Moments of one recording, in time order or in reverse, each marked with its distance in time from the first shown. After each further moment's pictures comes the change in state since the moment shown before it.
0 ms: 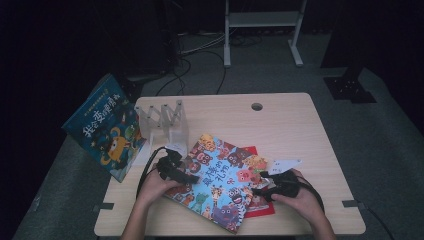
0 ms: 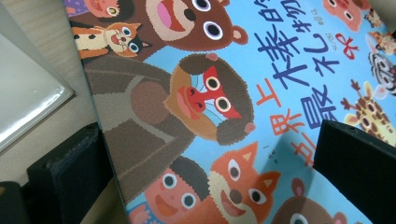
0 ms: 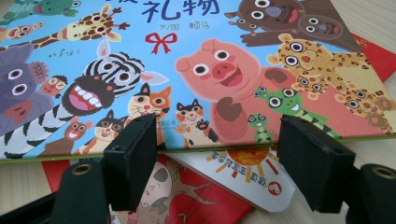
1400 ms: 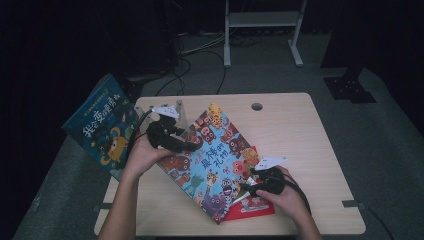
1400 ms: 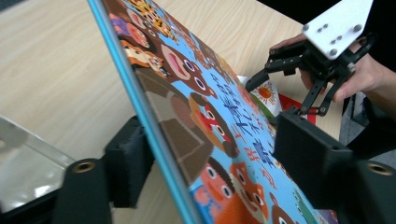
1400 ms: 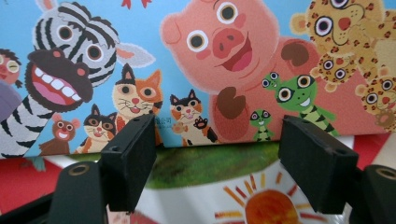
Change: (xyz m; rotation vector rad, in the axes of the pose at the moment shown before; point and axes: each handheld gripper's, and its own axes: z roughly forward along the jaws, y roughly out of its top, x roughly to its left) left arm -0.046 0.100 -0.104 -0.107 -0.013 0.234; right arm 0.012 0.021 0.031 -0.016 -0.066 0.075
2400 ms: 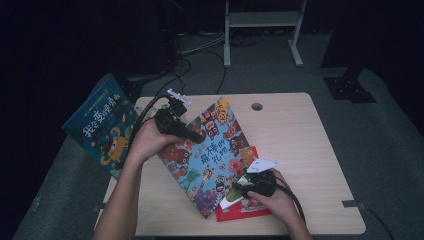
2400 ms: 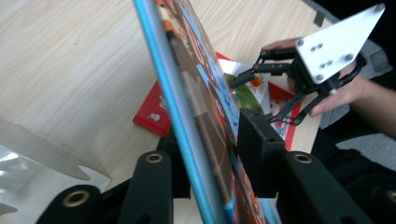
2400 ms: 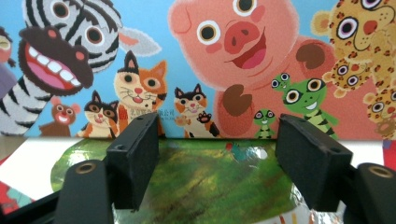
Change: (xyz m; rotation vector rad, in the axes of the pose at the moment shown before) left arm -0.002 0.047 0.002 0.191 -0.031 -0.096; right arm 0.018 0.005 0.015 -0.046 -0.061 -0.012
